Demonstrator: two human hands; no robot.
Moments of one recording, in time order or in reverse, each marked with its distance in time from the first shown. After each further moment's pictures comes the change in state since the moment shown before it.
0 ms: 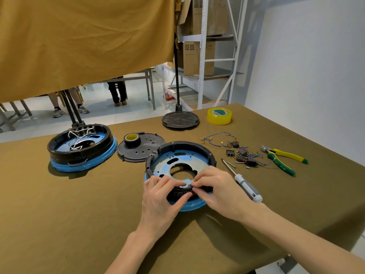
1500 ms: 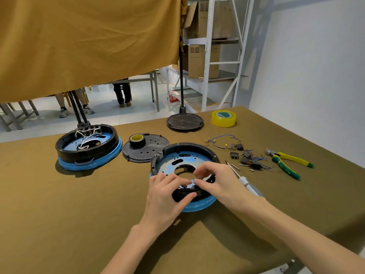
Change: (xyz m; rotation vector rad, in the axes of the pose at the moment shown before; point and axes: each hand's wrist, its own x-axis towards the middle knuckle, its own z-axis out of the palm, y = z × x) left_hand 0.009 -0.003 -0.005 -0.011 -0.026 0.051; right_hand 0.019 0.008 0.002 0.217 -0.014 0.133
